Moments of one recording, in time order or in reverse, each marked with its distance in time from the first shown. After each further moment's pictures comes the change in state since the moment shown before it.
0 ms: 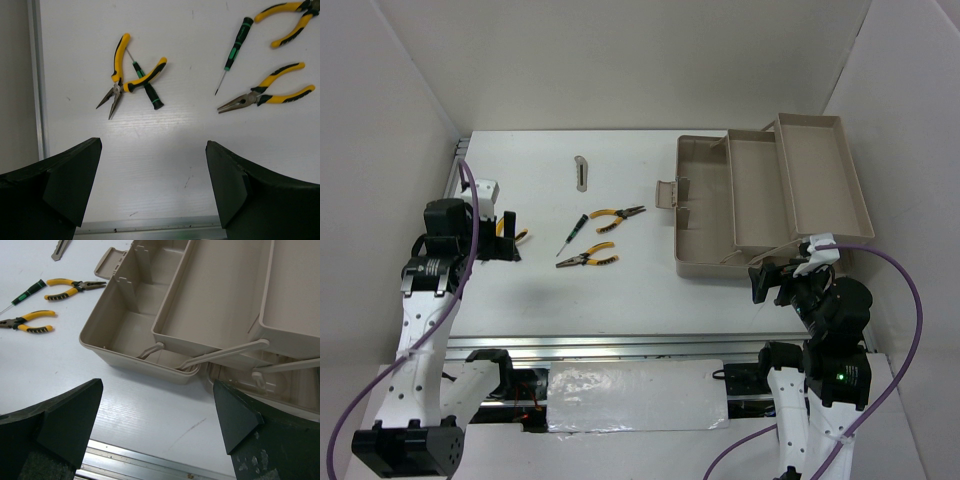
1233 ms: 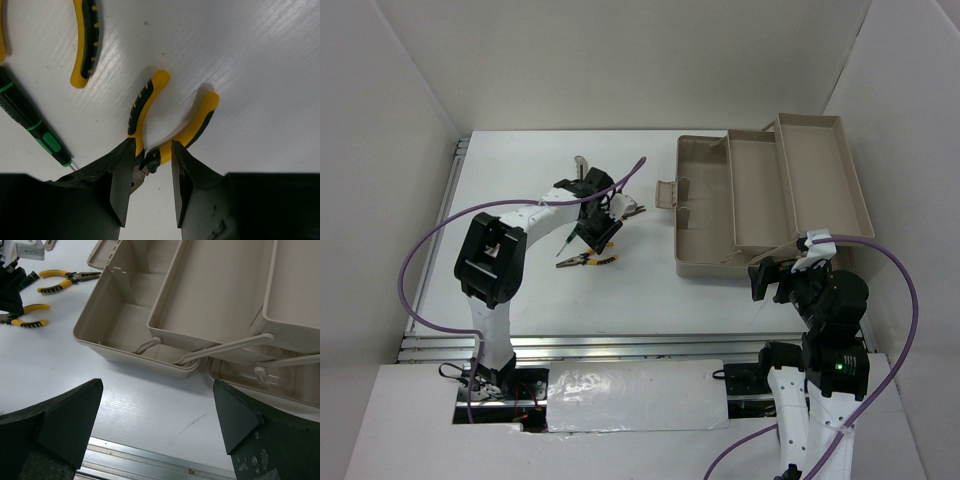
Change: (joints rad) left arm -0.515 1.110 0.496 -0.027 0.101 0.167; right arm -0.001 0.036 -0.021 0.004 0.011 0.000
